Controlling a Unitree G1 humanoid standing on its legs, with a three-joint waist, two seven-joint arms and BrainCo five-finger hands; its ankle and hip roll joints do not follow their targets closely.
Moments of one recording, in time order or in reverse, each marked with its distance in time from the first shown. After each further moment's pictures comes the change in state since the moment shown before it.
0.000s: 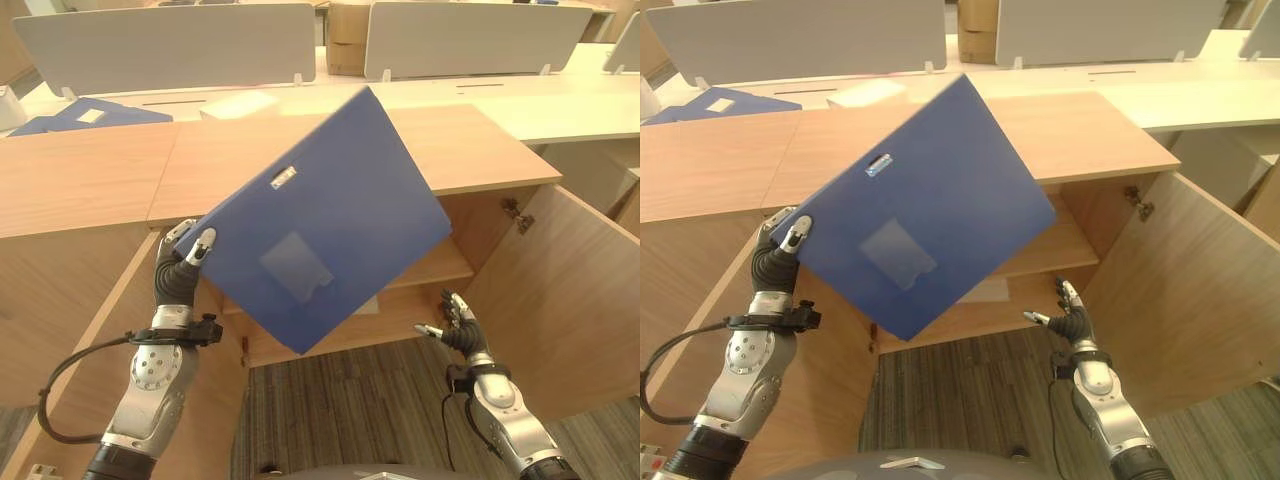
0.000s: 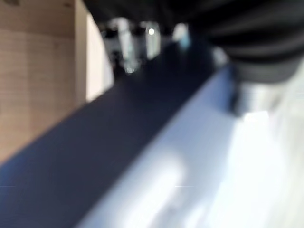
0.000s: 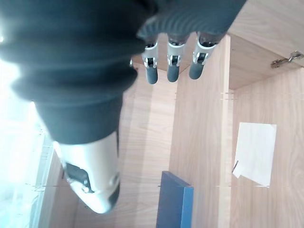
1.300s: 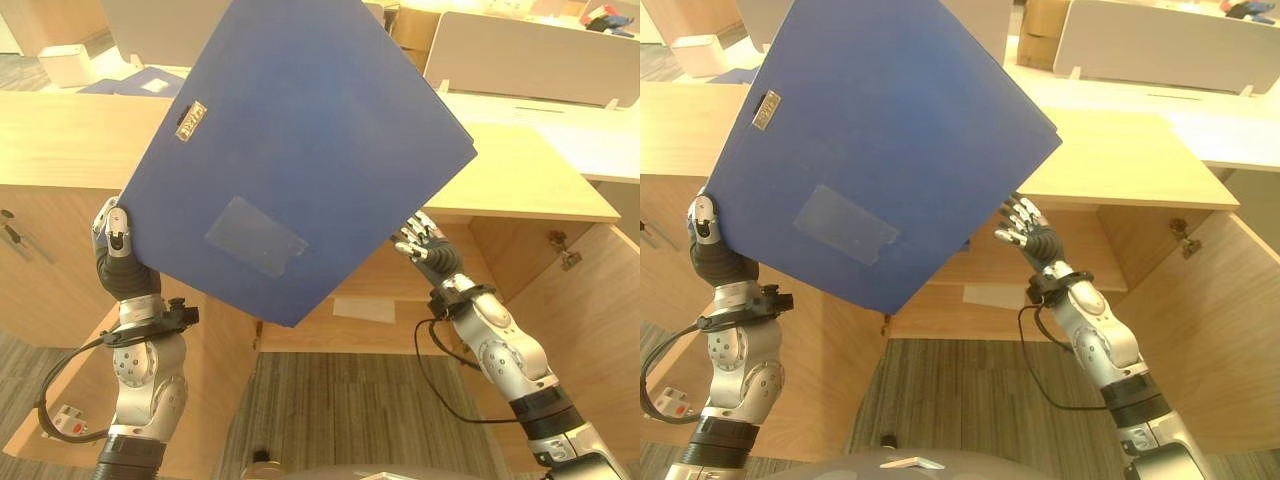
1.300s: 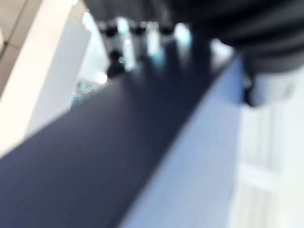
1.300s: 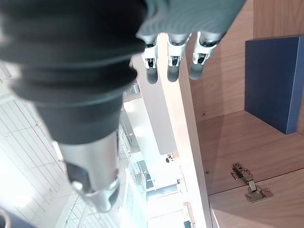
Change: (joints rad) left arm -0.055 -0.061 0.107 -0.002 -0.041 -0.201 -0.007; right arm -0.301 -0.038 0.004 -0.254 0.532 0.193 0.222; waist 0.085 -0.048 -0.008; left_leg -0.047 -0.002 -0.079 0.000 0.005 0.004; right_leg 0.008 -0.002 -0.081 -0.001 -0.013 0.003
